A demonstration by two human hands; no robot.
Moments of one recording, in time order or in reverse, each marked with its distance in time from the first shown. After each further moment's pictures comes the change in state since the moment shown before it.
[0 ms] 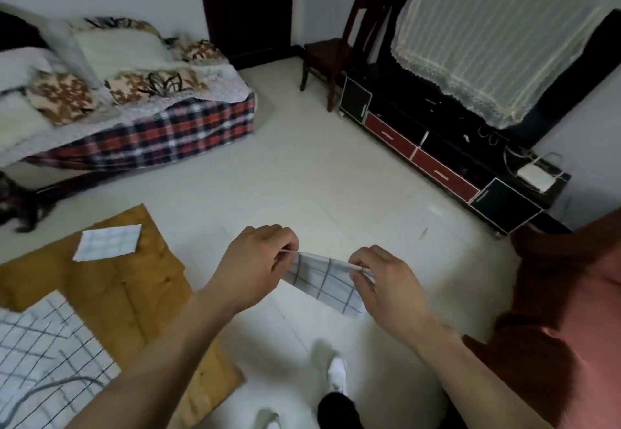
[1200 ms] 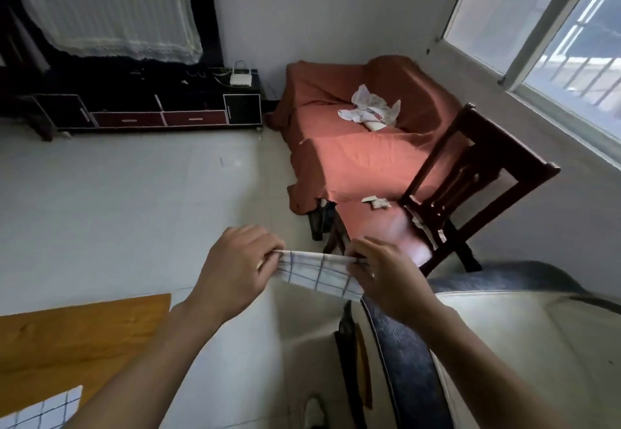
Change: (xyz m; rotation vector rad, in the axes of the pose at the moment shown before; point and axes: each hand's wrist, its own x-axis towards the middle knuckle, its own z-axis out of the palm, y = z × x) left_hand -0.390 0.163 -0.060 -0.286 -0.269 0.937; right_hand -0.549 -0.328 0.086 -0.168 0.490 0.788
